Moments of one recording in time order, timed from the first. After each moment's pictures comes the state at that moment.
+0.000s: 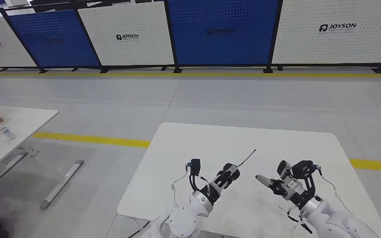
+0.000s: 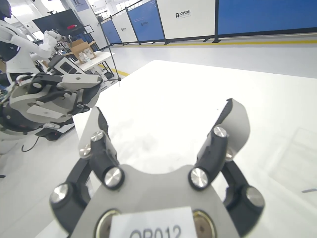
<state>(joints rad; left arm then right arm) 1.54 -1.32 -1.01 -1.84 0.00 0.04 -0.01 -1.42 -0.91 1.14 -1.74 -0.66 -0.34 0.15</state>
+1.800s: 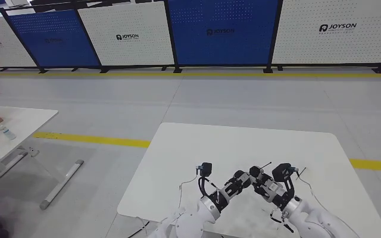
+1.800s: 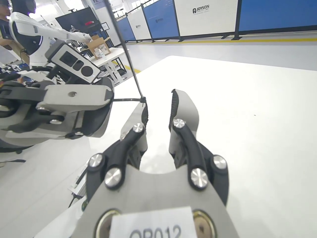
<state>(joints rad) 1.51 -1.31 -0.93 -1.80 0.10 -0.02 -0.04 -1.27 -0.90 0.88 -1.64 -0.61 -0.34 0.02</state>
